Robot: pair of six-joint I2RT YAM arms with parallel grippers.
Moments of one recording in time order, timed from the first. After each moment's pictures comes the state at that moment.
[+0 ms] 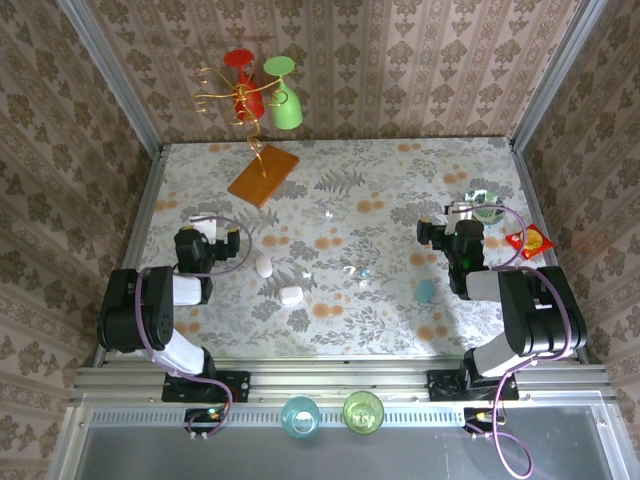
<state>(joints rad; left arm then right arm) -0.01 1.56 0.38 0.80 0.04 0.12 0.02 1.52 0.42 0.73 0.08 0.04</state>
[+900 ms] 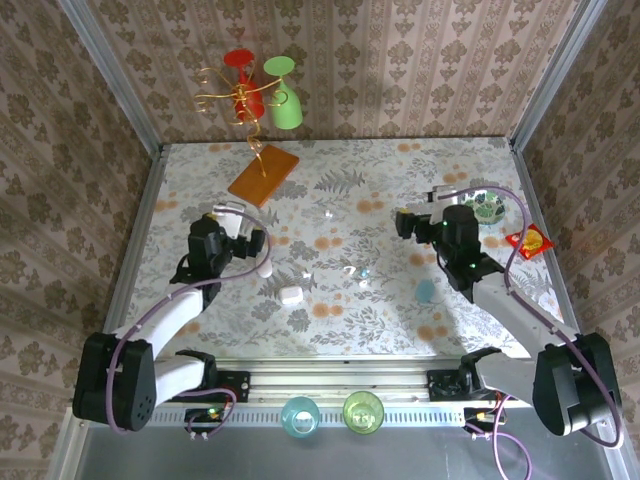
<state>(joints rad) -0.28 1.14 0.50 0.24 0.00 0.15 0.28 1.13 0.64 0.09 0.10 0.15</state>
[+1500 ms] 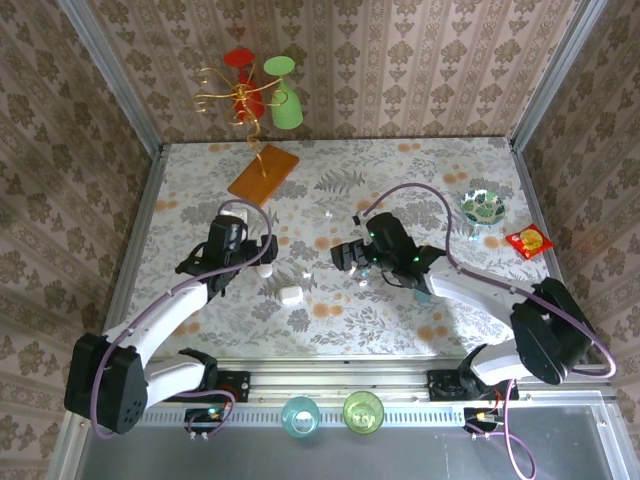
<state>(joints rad) -0.44 1.13 0.66 -0.27 -0.12 -0.36 0.66 1.42 0.83 -0.09 0.04 0.32</state>
